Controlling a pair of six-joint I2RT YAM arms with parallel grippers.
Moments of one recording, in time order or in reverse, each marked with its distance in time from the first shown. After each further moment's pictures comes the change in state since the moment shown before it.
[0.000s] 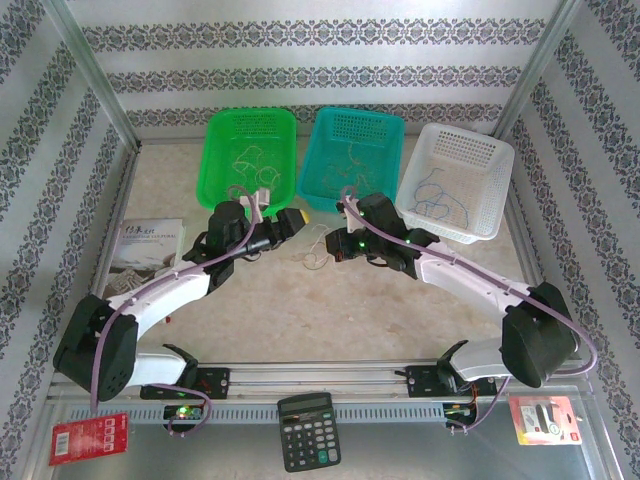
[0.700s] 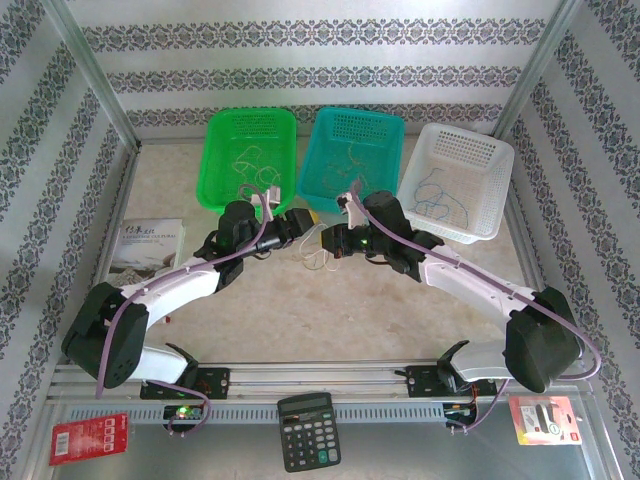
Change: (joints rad) left arm -0.047 0.073 0.026 0.095 -0.008 -0.042; right arm -0.013 -0.030 -0.031 0.129 -0.127 0.077
